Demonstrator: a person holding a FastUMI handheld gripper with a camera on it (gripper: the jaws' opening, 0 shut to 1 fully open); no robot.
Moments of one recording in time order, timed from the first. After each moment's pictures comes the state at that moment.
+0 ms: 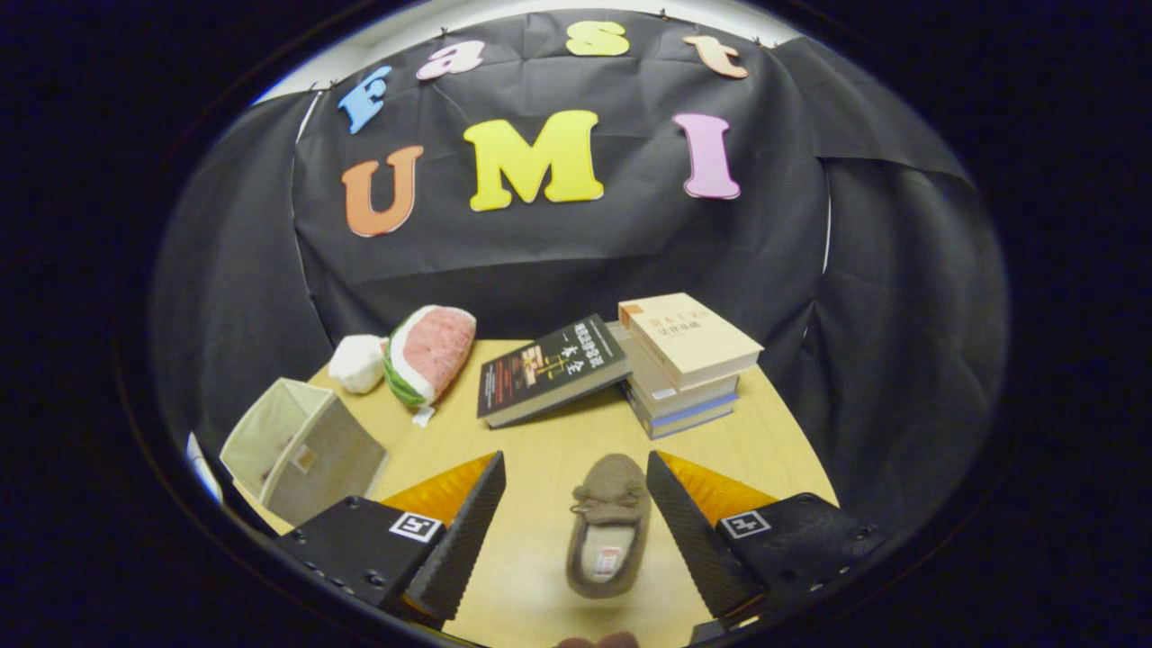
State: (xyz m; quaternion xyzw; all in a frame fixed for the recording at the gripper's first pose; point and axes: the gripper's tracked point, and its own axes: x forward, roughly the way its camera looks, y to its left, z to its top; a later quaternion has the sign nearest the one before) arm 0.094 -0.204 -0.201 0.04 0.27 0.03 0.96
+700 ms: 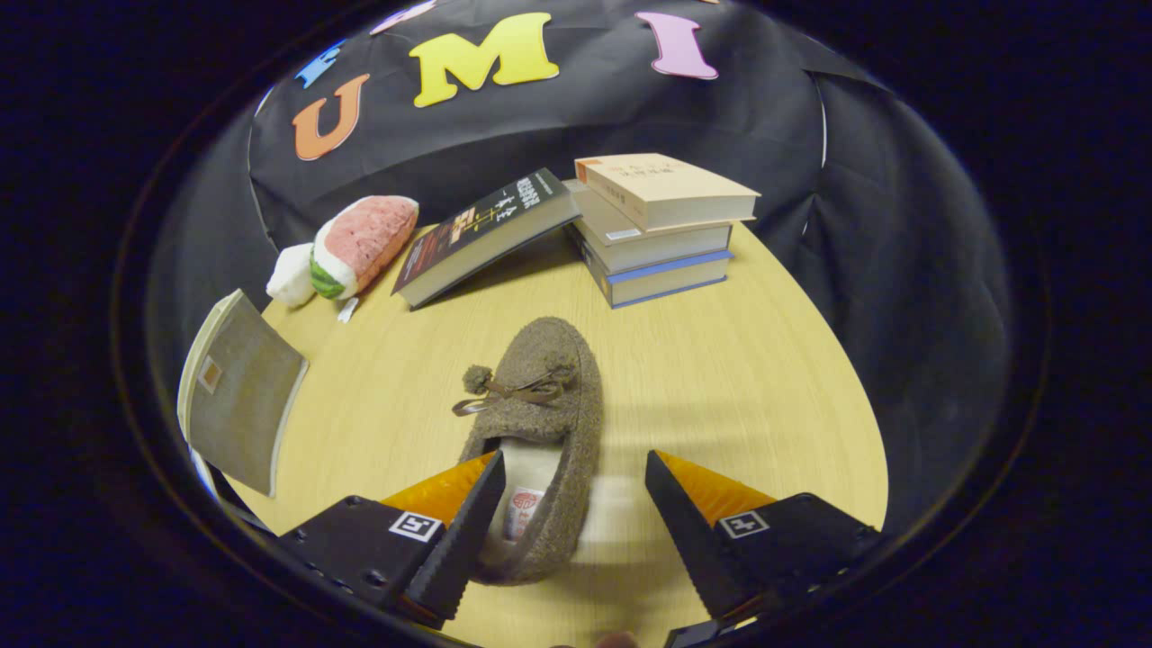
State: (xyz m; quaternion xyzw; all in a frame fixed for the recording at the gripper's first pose) arm 0.108 -0.241 -0.356 0.06 0.42 0.02 0.90
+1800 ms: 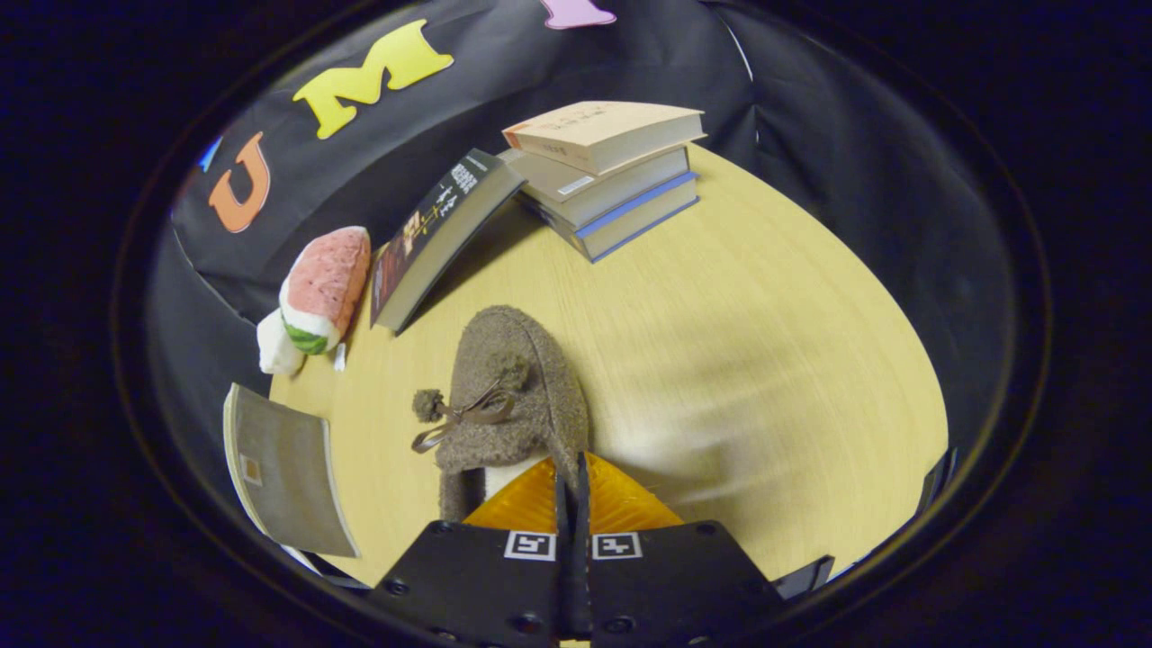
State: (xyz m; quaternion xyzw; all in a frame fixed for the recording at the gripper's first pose) arm 0.102 -0.209 -0.341 0.22 0.47 -0.04 0.85
